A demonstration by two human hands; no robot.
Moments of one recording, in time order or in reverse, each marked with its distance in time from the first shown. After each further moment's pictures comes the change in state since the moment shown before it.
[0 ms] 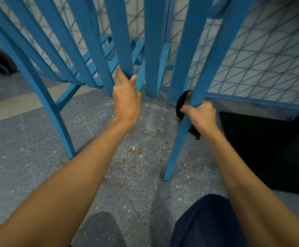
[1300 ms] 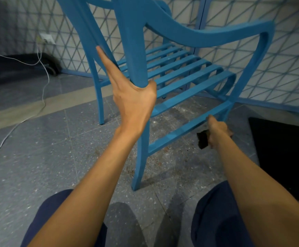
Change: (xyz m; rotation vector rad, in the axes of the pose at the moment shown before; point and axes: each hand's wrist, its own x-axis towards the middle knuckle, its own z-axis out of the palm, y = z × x) left_hand -0.010 0.025 -0.131 -0.348 0.149 -0.046; right_hand -0.008 0.016 0.058 0.167 0.056 0.636
